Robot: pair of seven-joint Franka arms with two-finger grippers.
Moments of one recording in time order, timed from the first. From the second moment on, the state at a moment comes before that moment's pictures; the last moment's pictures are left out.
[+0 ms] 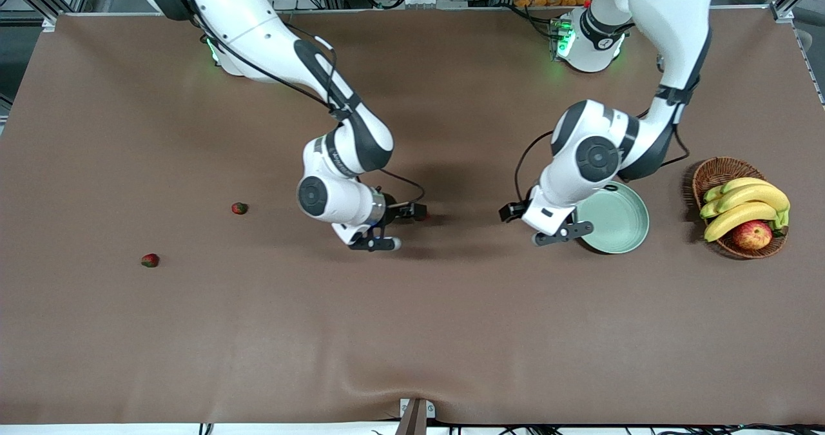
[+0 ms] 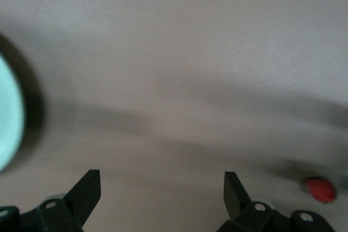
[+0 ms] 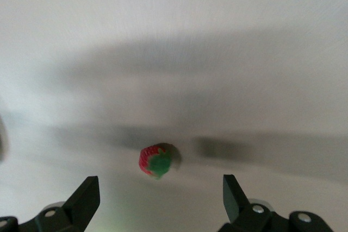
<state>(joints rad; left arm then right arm) -0.26 0.44 -0.22 -1.88 -0.03 2.31 -0.72 0.61 0.74 -0.01 -1.53 0.70 2.29 0.22</state>
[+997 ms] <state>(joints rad) -0.53 0.73 -0.22 -1.57 -0.03 2.41 -1.26 0.07 0.47 -0.06 -1.62 0.15 1.80 -0.11</state>
